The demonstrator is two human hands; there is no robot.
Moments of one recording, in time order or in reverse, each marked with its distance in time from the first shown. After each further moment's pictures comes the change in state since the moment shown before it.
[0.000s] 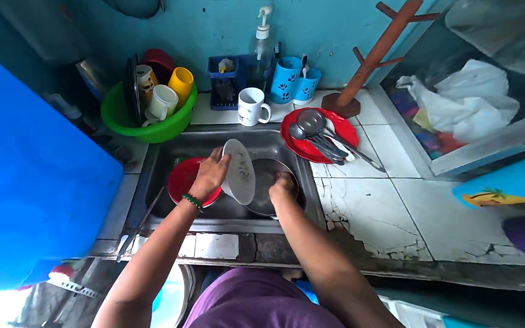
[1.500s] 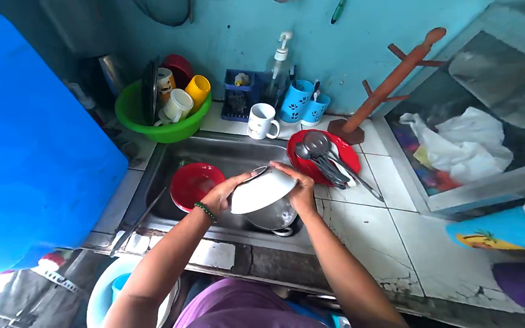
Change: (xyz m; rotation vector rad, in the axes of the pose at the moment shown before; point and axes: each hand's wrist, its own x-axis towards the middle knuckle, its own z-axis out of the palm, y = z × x) left_hand 0.015 -0.008 0.032 -0.805 -0.349 -0.315; right_hand 0.012 -0.059 -0.024 -0.371 -1.065 -1.202
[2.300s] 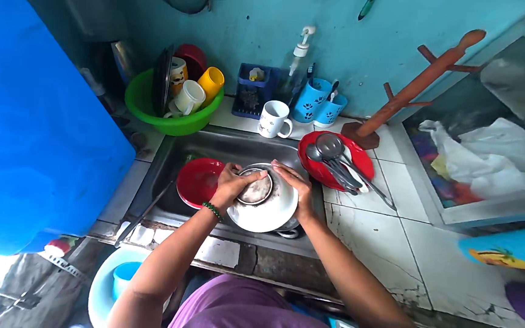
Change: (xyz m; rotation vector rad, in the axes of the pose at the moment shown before) left_hand 0.006 -0.007 -0.007 0.211 0.358 0.285; right_hand -0.007 0.003 0.019 0.002 -0.083 0.046
